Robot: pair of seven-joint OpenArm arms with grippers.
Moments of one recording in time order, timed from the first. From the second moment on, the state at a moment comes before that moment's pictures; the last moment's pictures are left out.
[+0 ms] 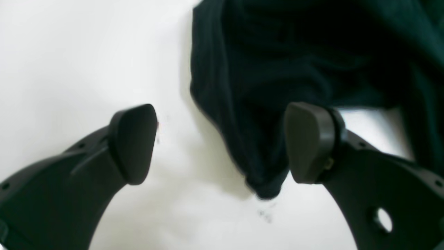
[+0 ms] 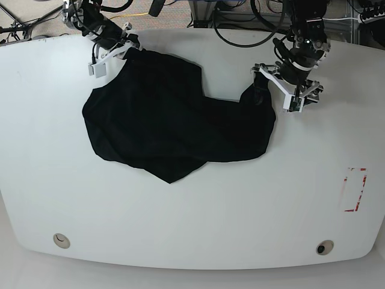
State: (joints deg) left arm 22.4 0.0 -13.5 108.5 -4.6 -25.8 33.8; right arm -33.7 7.7 16.5 104.5 57.7 14.1 -53.0
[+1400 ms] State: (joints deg) left arm 23.4 -10.9 -21.9 104.0 -4.5 -32.3 33.8; right arm -32.3 14.0 27.0 104.3 57.7 14.5 -53.5
